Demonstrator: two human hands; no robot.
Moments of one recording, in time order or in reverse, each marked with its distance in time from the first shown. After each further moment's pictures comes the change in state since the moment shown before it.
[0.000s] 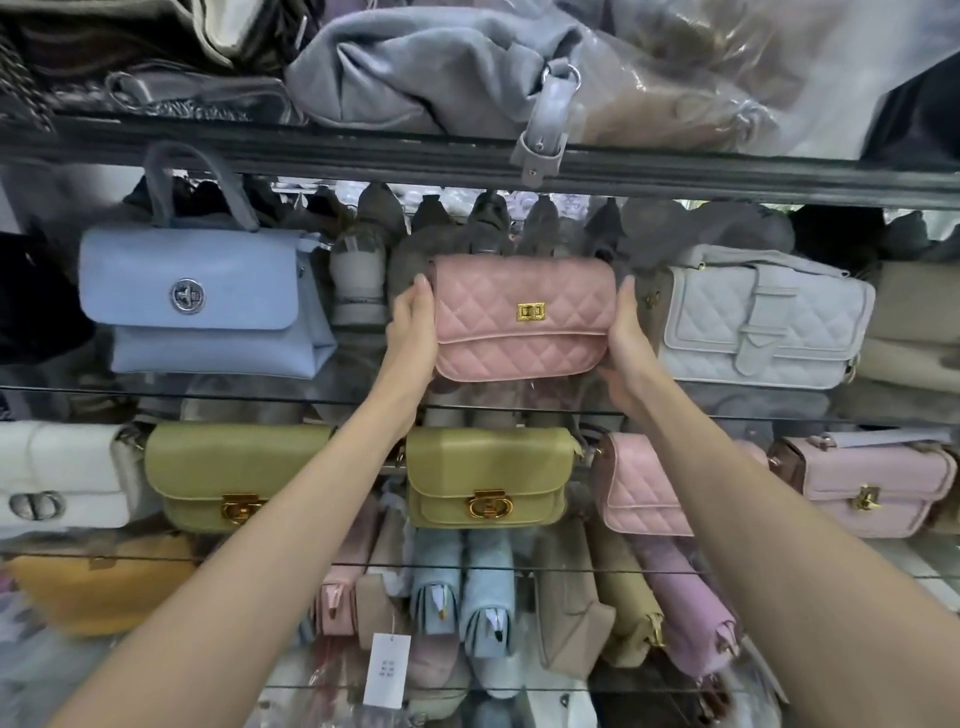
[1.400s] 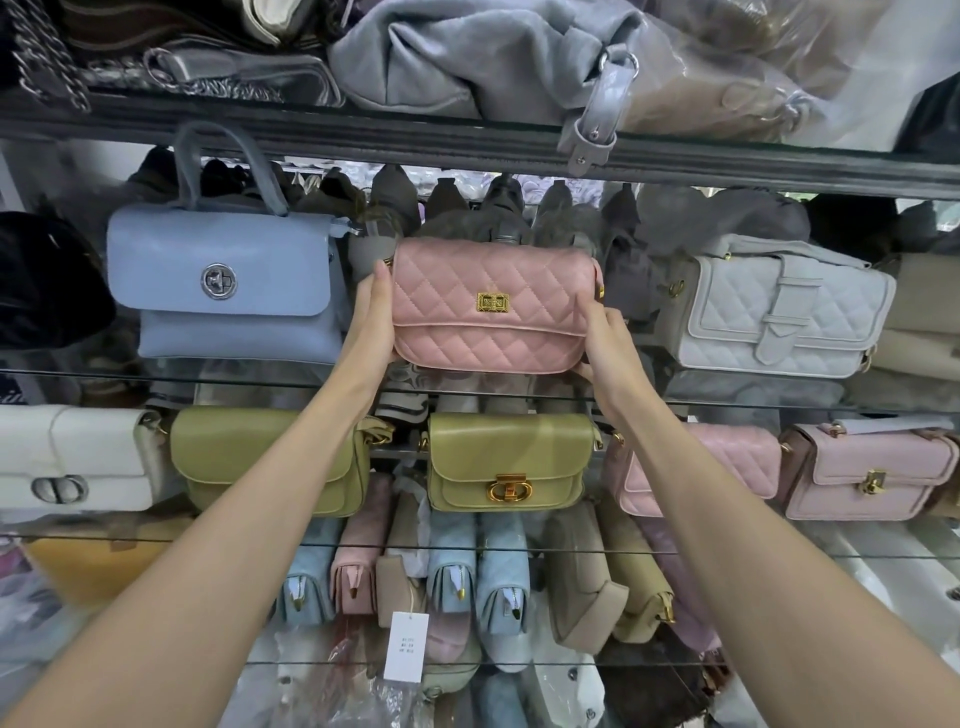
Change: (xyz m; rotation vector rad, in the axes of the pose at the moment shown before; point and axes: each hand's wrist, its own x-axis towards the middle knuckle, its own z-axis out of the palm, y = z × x) left_hand 0.023 -0.009 -0.064 -0.009 -0.028 0.094; right_hand -0.025 0.016 0.041 -0.097 0.030 -0.019
